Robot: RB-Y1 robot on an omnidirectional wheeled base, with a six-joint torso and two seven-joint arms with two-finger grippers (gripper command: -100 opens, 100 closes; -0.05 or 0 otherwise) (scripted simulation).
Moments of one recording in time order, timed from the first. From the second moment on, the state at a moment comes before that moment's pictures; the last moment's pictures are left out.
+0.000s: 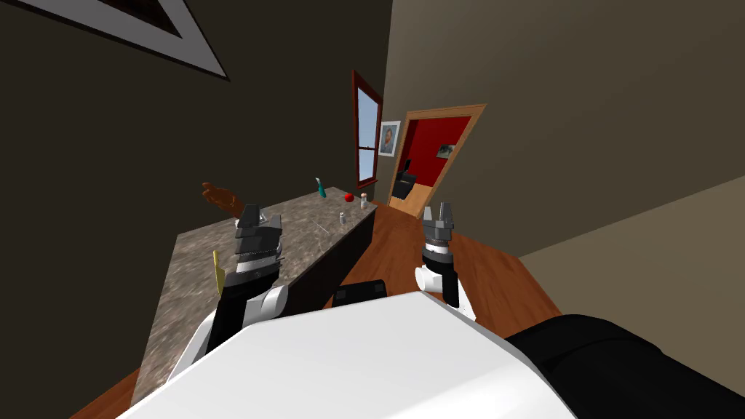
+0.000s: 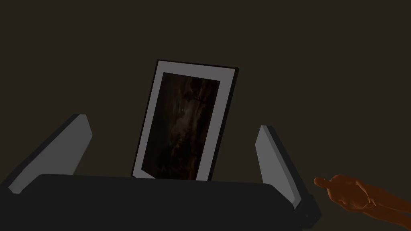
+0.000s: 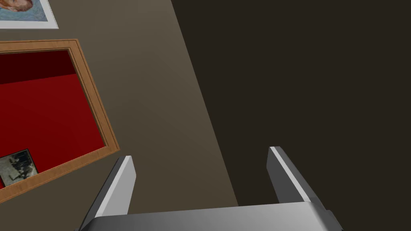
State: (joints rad) left arm 0.53 0.01 0.07 -2.28 -0.10 -0.44 -0.06; right arm 0.54 -0.04 -0.07 -2.31 -0.04 -0.59 0.05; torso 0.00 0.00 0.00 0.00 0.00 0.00
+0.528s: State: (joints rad) left arm 0.50 0.15 0.12 -2.21 -0.11 -0.34 -0.10; right arm 0.54 -0.04 -0.07 -2.31 -0.04 -0.59 0.05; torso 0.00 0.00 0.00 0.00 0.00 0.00
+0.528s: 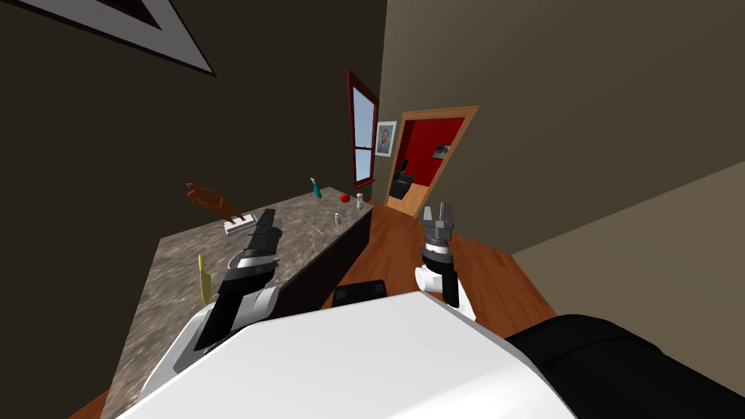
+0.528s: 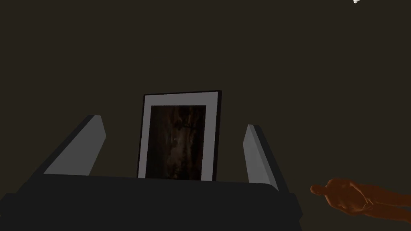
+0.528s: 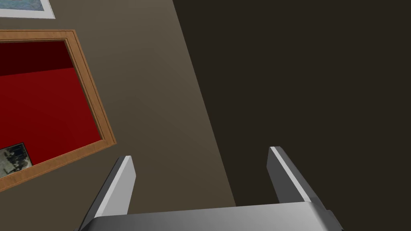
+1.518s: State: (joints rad) left arm 0.40 0.33 0.25 -2.04 -0.12 -0.07 -0.21; right arm 0.54 -0.04 -0.07 -2.31 -0.04 -0.59 0.05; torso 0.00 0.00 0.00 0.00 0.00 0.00
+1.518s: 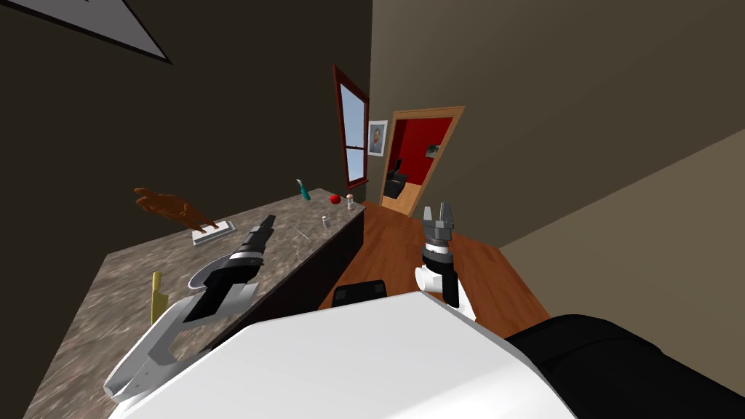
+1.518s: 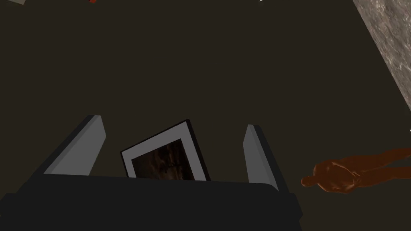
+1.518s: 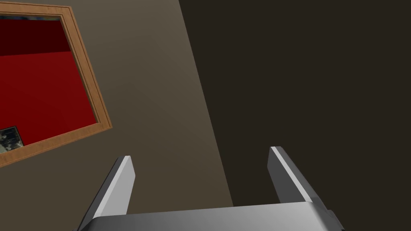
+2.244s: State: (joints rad) left arm 0.35 0.42 0.30 -1.92 -0.12 0.13 -0.29; right arm 0.54 -0.04 -0.07 -2.31 -0.04 -0.59 0.05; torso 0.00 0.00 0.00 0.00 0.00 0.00
